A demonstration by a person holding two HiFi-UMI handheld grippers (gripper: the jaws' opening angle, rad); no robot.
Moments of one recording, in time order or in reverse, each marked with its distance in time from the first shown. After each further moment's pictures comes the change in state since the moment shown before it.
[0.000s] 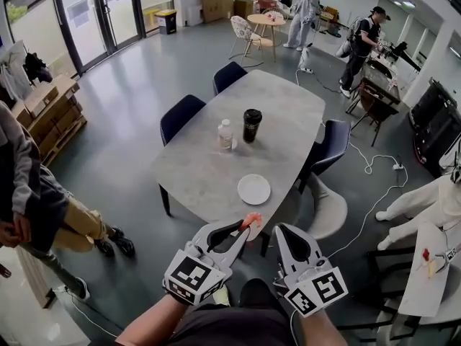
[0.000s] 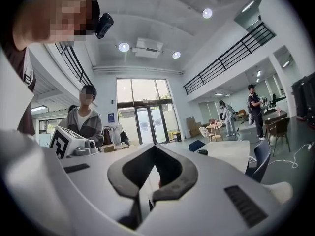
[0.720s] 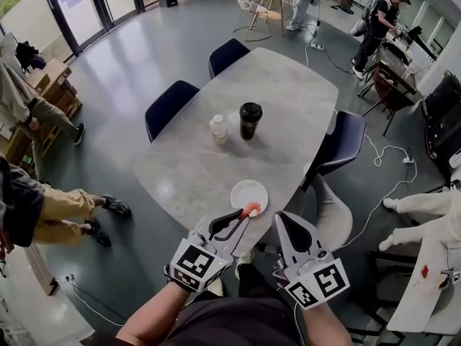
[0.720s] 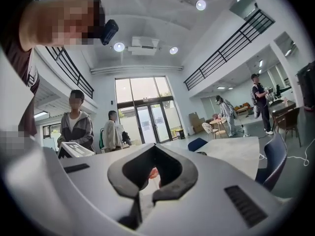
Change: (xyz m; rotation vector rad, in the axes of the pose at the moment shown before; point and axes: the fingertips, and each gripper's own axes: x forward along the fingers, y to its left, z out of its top) left arm 0.146 0.102 -0.040 -0.028 0.092 0.041; right arm 0.113 -0.127 -0.003 0.048 0.021 0.053
